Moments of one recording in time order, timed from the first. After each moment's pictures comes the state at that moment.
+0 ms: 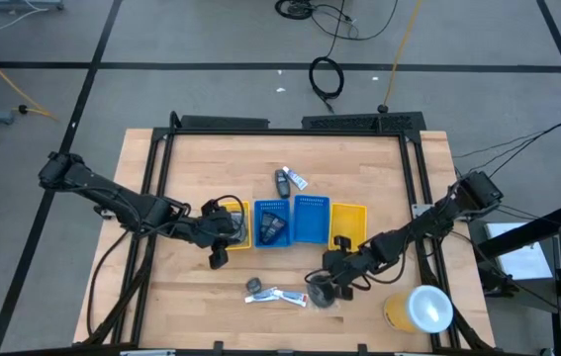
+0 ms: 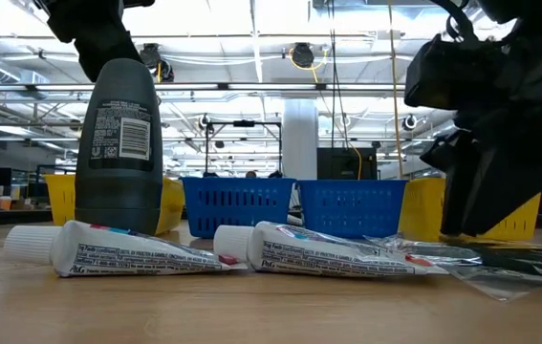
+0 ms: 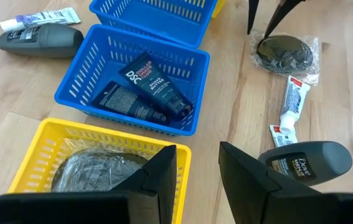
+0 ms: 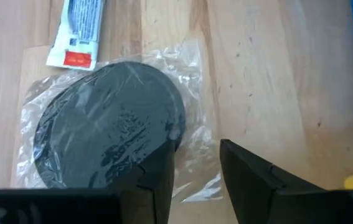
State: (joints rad) left arm -0.36 1.20 0.86 -0.50 -0.29 -0.55; right arm 0.49 1.63 0.75 -0.11 0.15 0.56
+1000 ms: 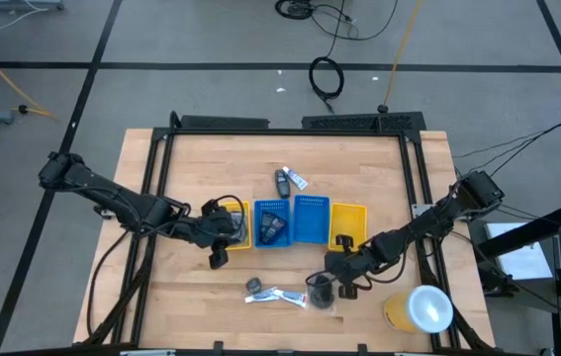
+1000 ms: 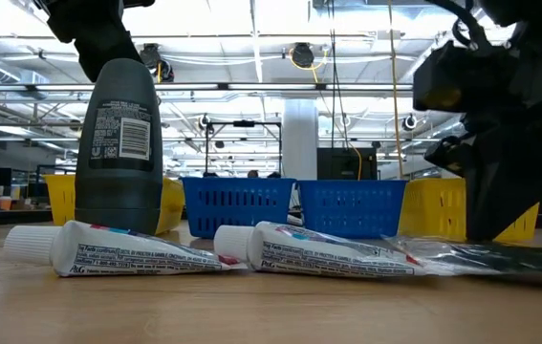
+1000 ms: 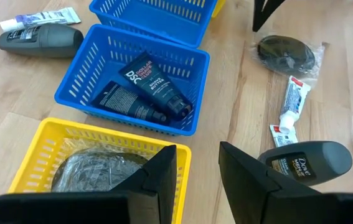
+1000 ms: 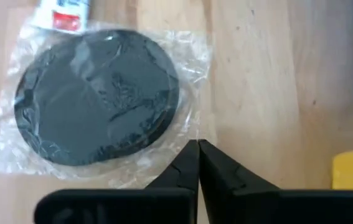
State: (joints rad) left arm -0.36 1.20 0.86 -0.50 -0.29 -0.55; right arm 0.49 1.62 0.76 -0.19 0.13 0.51
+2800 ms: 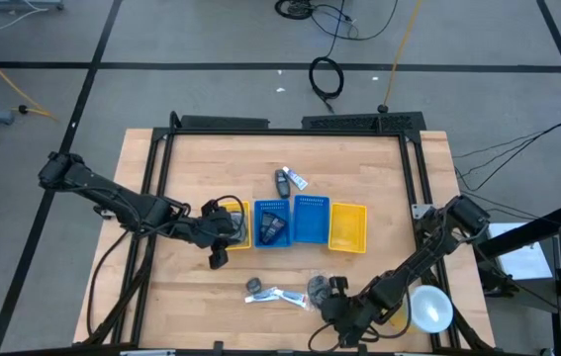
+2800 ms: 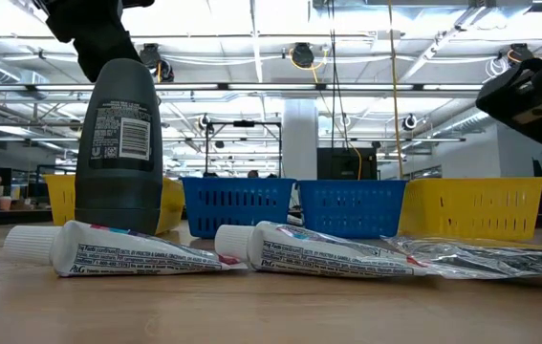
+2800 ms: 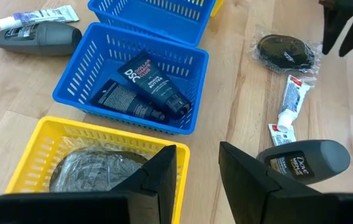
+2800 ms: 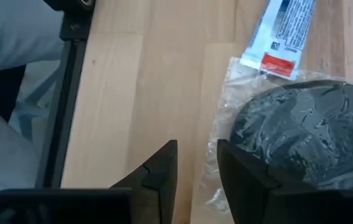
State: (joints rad) left arm -0.36 1.20 0.86 -0.50 -0.29 -0.56; right arm 0.76 1.86 1.12 -0.29 0.21 0.65
